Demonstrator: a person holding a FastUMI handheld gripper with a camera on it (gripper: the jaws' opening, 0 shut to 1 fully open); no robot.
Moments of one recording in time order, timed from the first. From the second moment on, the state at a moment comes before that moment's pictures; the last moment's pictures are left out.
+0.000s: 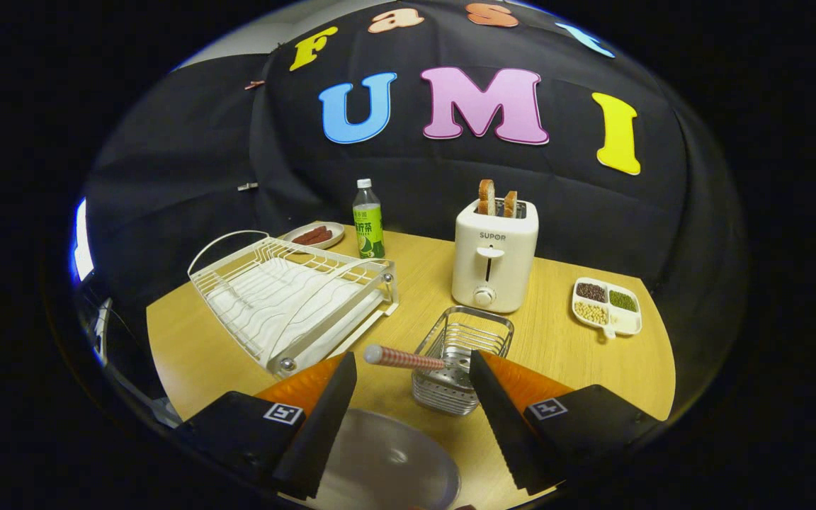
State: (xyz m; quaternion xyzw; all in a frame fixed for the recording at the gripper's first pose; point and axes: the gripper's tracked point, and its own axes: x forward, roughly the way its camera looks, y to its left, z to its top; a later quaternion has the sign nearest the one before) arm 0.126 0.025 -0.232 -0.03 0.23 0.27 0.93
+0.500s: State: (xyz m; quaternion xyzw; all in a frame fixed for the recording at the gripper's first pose) arm 0.154 0.052 -0.238 -0.02 0.21 0.27 0.94
